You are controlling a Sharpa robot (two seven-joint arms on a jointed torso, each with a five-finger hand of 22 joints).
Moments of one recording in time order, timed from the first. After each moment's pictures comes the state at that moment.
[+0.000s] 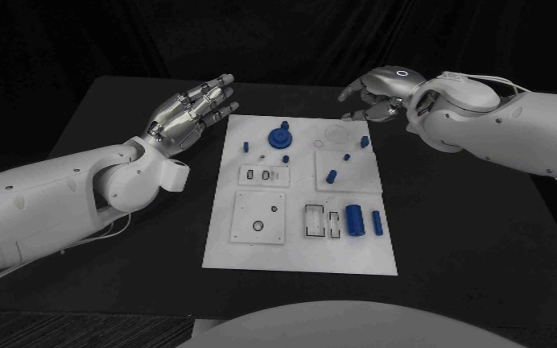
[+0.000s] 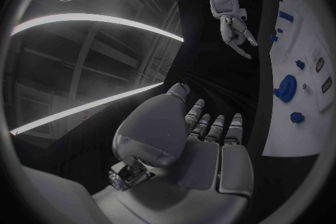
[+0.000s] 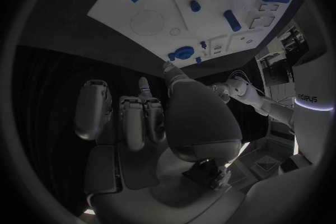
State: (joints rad) left arm 1.26 -0.81 -0.21 1.41 -0.01 0.17 0.64; left_hand 1.43 0.26 -0.06 0.19 0.66 0.33 0.10 0.07 0.04 0.01 0.07 0.00 0.00 0.00 0.15 0.00 0.00 0.15 0.00 0.25 0.00 0.00; right arm 1.38 -0.95 -0.21 1.42 -1.58 -0.35 0.00; right_hand 1.24 -0.04 0.08 0.19 0.16 0.77 0.07 0.10 0.21 1.46 -0.02 1.57 1.31 1.47 -0.08 1.57 1.31 0.07 1.44 0.03 1.30 1.31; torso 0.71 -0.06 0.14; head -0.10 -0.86
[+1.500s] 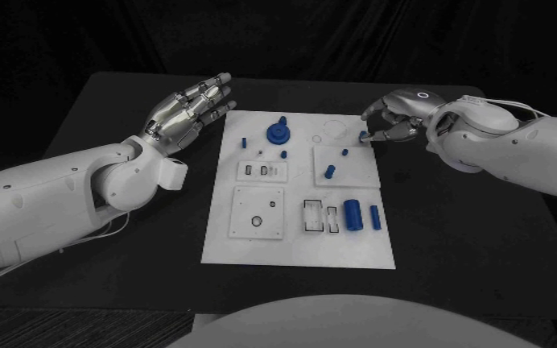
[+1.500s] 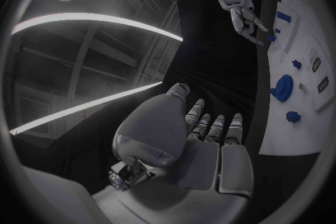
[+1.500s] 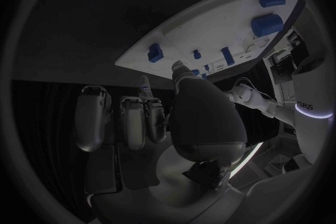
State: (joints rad) left arm 1.25 -0.81 -0.21 1.40 -0.01 0.17 0.64; left_hand 1.43 0.26 -0.06 0.19 0.66 0.33 0.10 0.07 0.04 0.01 0.07 0.00 0.00 0.00 0.15 0.00 0.00 0.15 0.00 0.25 0.00 0.00; right arm 1.28 -1.03 -0.21 1.40 -1.57 -0.37 0.00; right_hand 1.21 -0.15 0.09 0.29 0.09 0.81 0.06 0.12 0.22 1.46 -0.03 1.57 1.31 1.47 -0.08 1.57 1.31 0.05 1.46 0.03 1.37 1.31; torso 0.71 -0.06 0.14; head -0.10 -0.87
